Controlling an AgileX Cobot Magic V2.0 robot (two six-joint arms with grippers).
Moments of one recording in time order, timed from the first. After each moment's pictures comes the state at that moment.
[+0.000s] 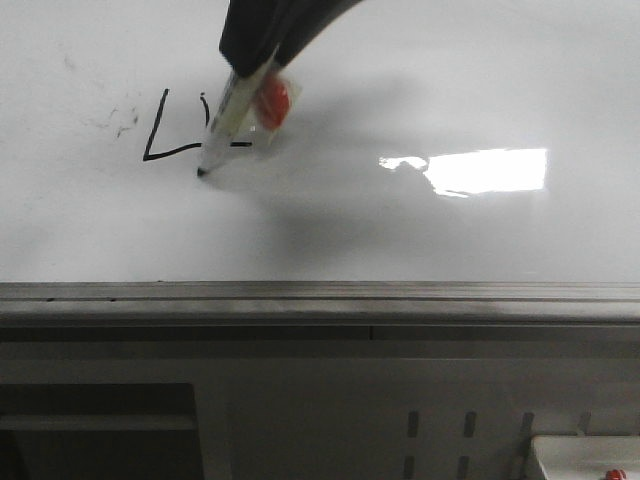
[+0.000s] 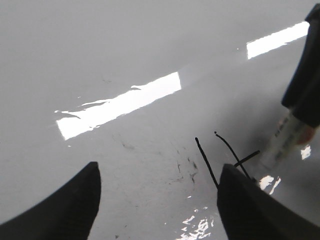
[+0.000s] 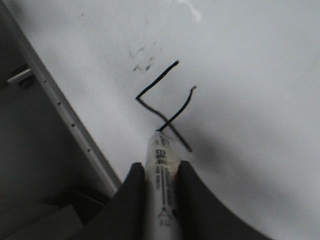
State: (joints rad) left arm -0.37 0.70 -0.24 0.45 -0.37 -0.24; right arm 0.75 1.49 -1.30 0.20 0.72 -0.30
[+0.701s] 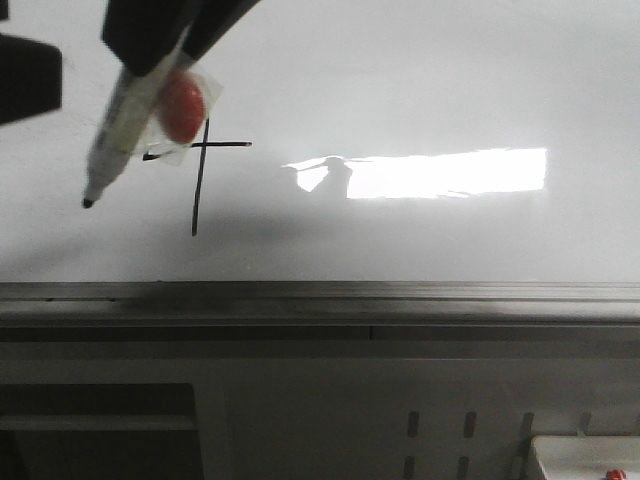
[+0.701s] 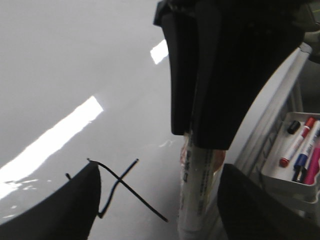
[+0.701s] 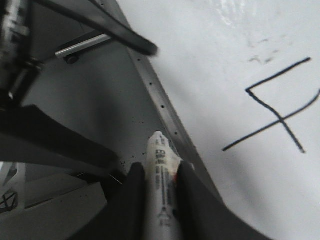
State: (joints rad) left arm -0.51 0.81 -0.24 0.83 -0.55 -0.32; right arm 0.93 1.44 -1.30 0.20 0.77 -0.30
